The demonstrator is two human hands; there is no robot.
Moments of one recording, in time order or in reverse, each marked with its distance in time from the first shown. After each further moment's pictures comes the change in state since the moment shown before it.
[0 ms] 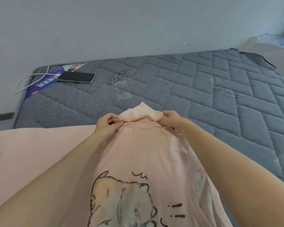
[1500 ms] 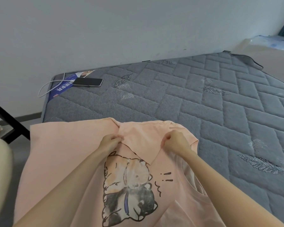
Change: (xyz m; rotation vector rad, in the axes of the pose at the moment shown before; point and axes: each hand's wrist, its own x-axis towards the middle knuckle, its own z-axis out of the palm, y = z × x) left_hand -0.129 0.024 -0.020 0.049 -0.047 -0.333; right_hand -0.134 0.057 0.025 -0.354 0.214 -0.153
